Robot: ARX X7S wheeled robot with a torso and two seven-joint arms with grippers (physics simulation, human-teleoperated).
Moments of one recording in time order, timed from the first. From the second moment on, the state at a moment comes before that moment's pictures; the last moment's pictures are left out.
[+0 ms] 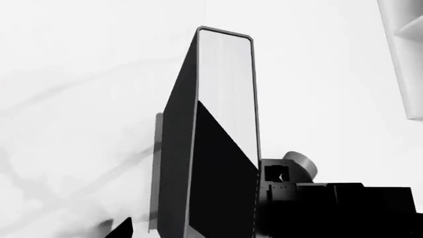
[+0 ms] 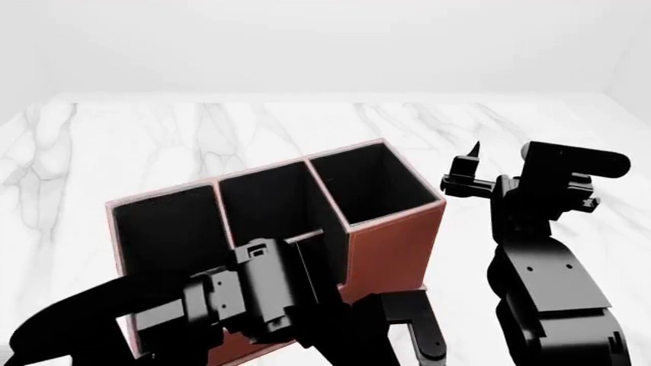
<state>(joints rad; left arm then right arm) -1.20 -0.13 1.39 -0.17 -0.97 -1.02 0.64 0.59 0.26 -0.04 -0.08 0.26 0.56 0.33</state>
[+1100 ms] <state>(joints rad) -1.36 -0.57 1.08 0.22 -1.75 -1.31 -0.10 0.59 0.27 -0.06 -0.08 0.28 0.55 0.34</state>
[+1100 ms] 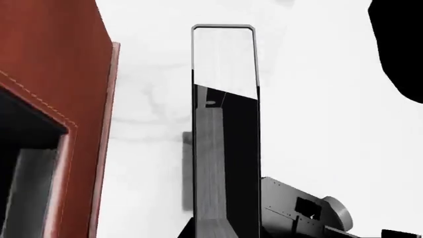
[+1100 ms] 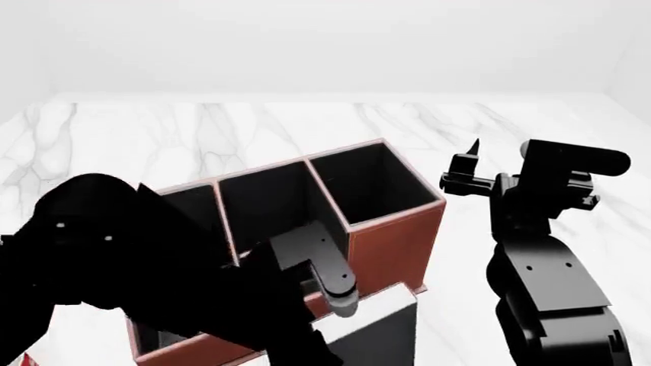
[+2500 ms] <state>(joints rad) -1.90 -0.88 1.40 0.12 -2.83 -0.57 -1.53 0.61 0.27 -0.09 -0.07 0.29 0.55 0.36</state>
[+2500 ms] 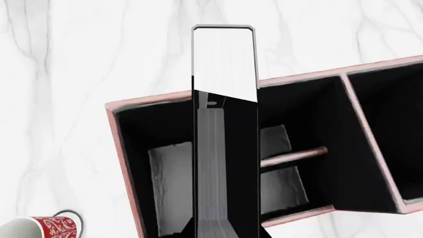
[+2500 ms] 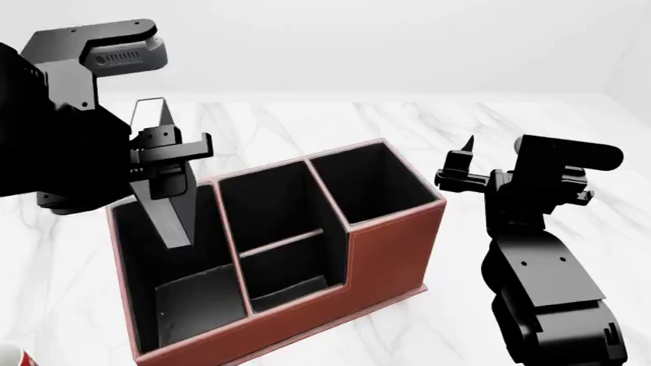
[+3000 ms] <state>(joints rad) -1.87 -0.87 1.50 0.14 -2.76 -0.55 -1.48 0.61 0.28 -0.09 -0.08 0.30 0.56 0.37</state>
